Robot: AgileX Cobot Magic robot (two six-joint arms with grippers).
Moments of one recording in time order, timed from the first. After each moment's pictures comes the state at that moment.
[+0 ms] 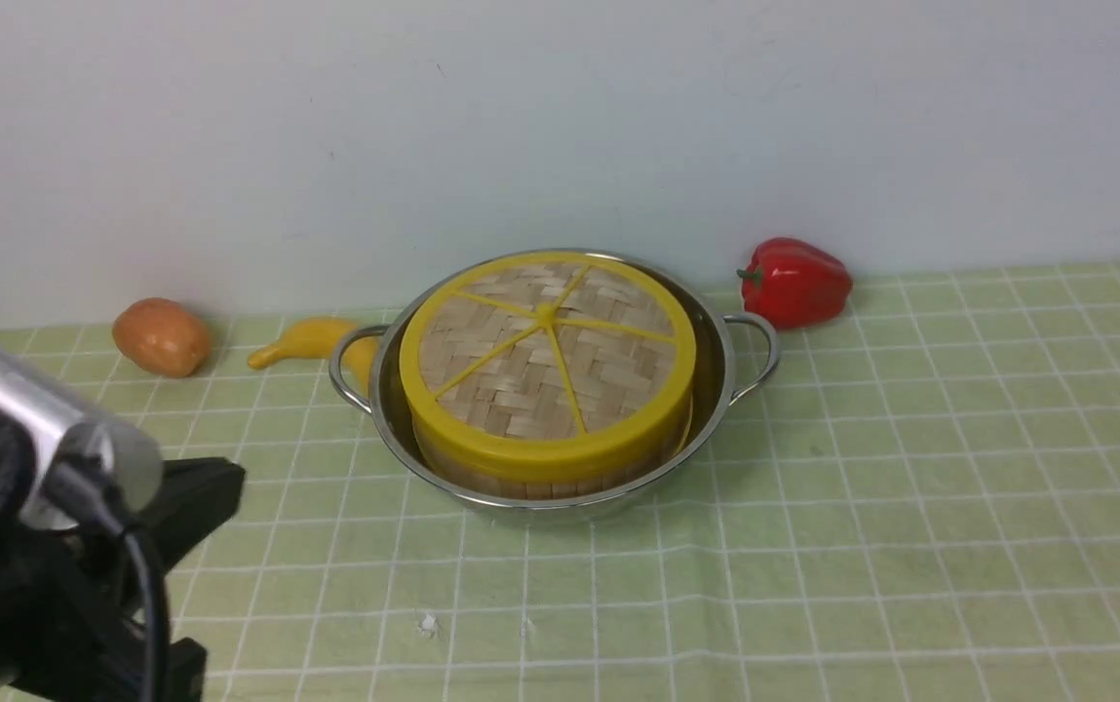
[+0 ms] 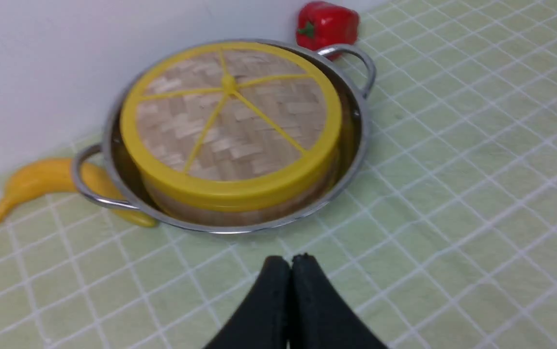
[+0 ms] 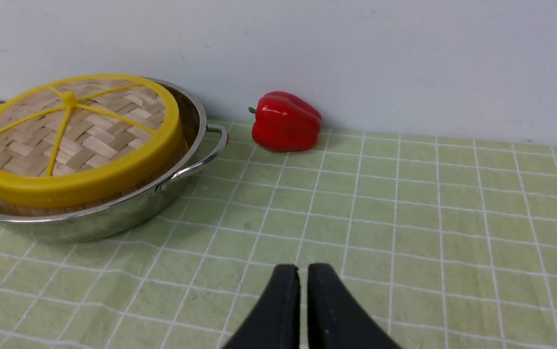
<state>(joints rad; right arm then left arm) 0.29 0.35 -0.47 -0.16 0.64 0.31 -0.40 0.64 -0.66 -0.08 0.58 0.16</state>
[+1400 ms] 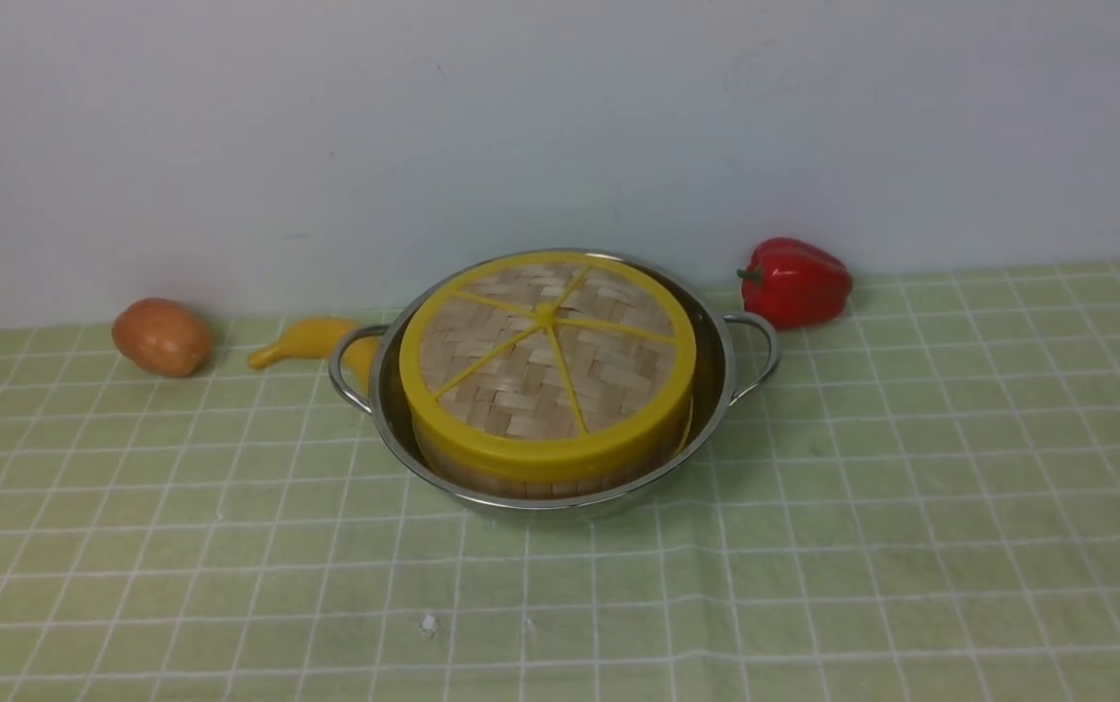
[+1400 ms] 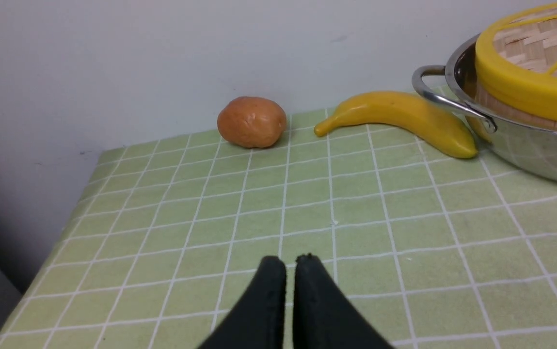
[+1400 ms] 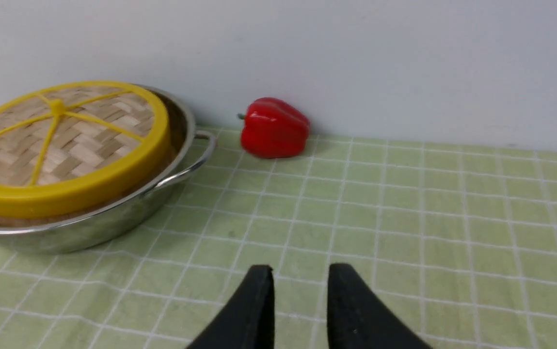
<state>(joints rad) 0.20 0.29 -0.46 -0.19 0.63 0.29 0.09 0.00 0.01 0.04 0.29 0.17</state>
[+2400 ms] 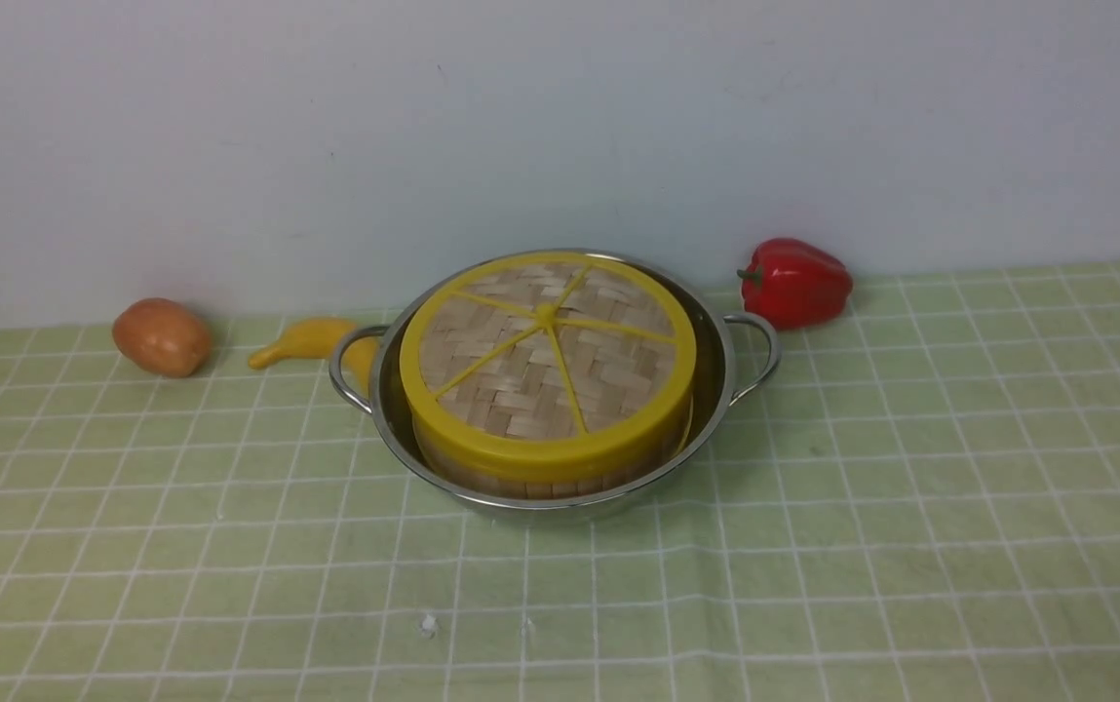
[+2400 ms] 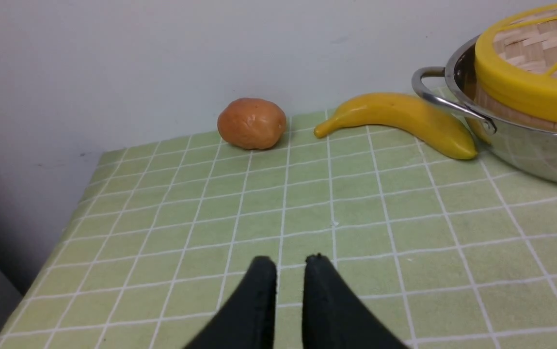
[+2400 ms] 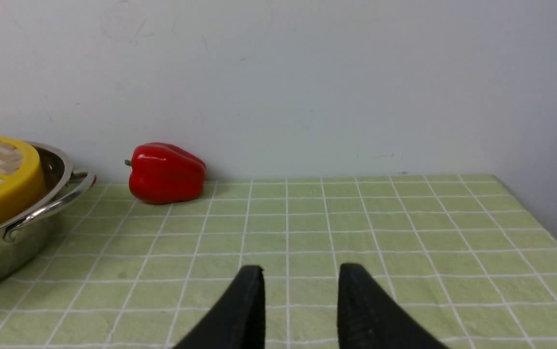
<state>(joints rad) 0.00 0.00 0.01 -0.27 0.24 0.39 0.10 0.00 0.01 0.04 0.29 0.17</state>
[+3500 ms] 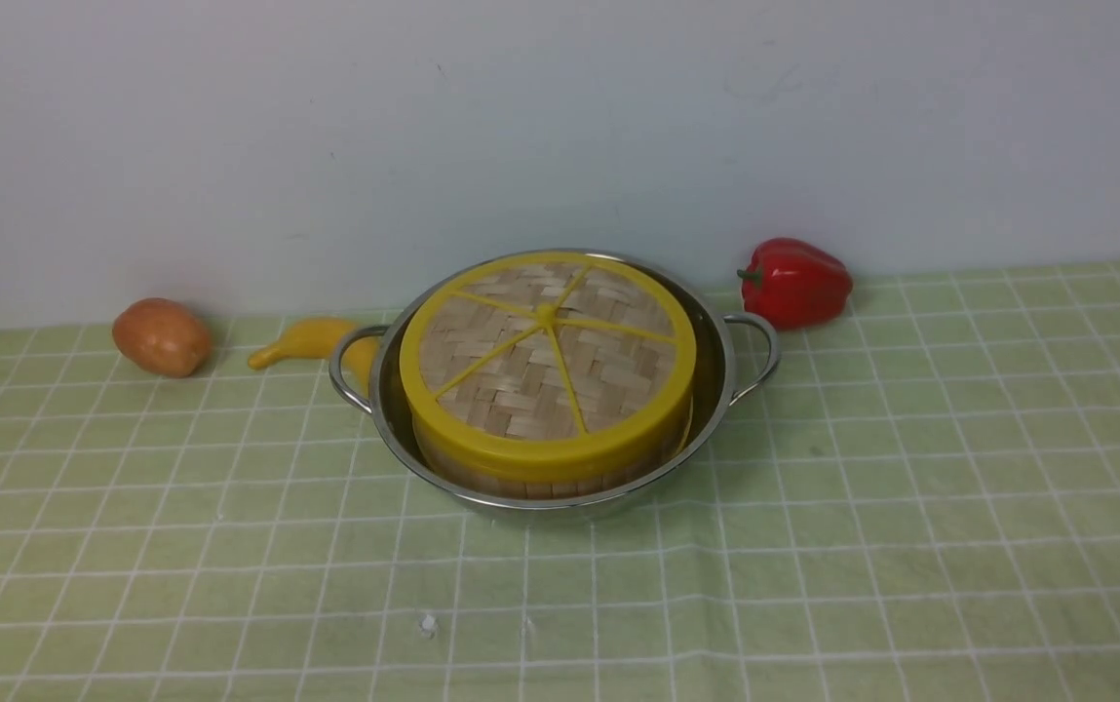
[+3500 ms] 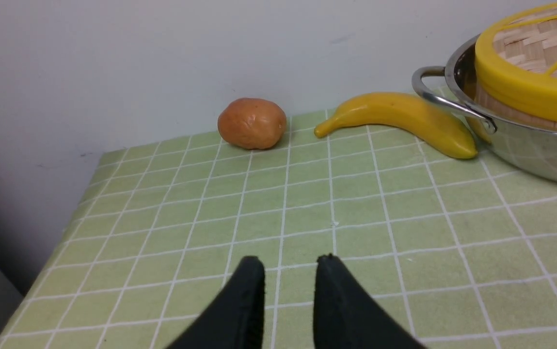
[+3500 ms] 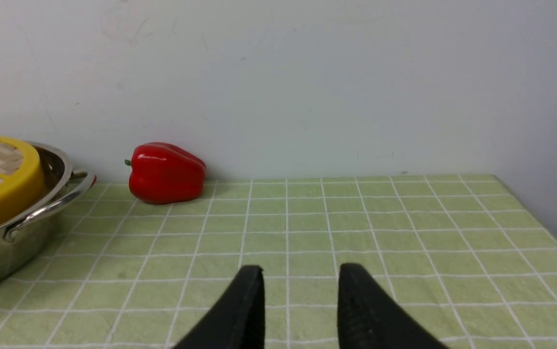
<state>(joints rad) 0.00 0.00 0.01 -0.27 0.24 0.39 0.10 0.00 0.01 0.04 0.29 0.17</state>
